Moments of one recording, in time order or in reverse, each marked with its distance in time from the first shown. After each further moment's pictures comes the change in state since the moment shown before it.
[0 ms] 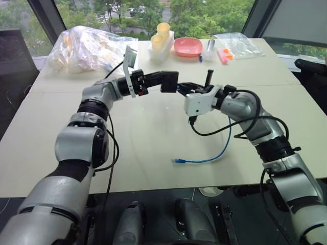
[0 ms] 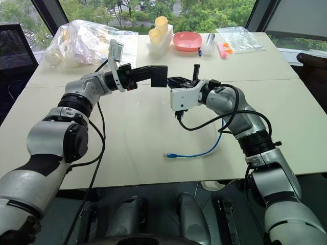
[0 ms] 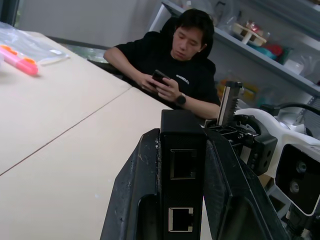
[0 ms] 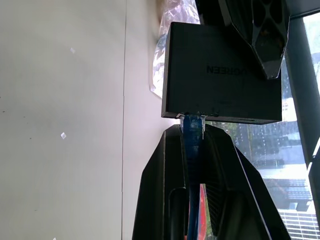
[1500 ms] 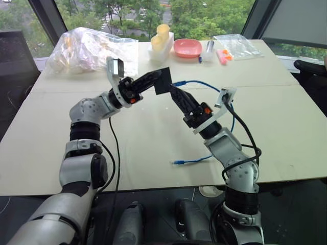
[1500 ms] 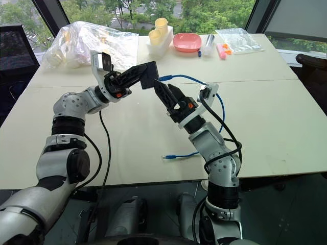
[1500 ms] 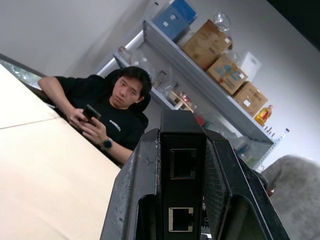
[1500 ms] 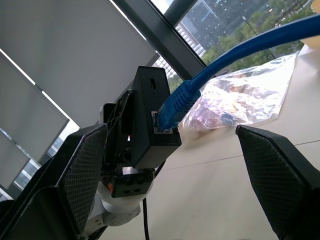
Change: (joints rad) left arm 0.319 -0.036 0.177 -0.582 -0.342 0.579 0.100; right arm 0.443 0.650 -0.419 -0.605 1.352 1.025 -0.343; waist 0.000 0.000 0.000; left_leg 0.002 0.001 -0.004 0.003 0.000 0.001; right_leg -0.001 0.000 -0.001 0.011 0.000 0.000
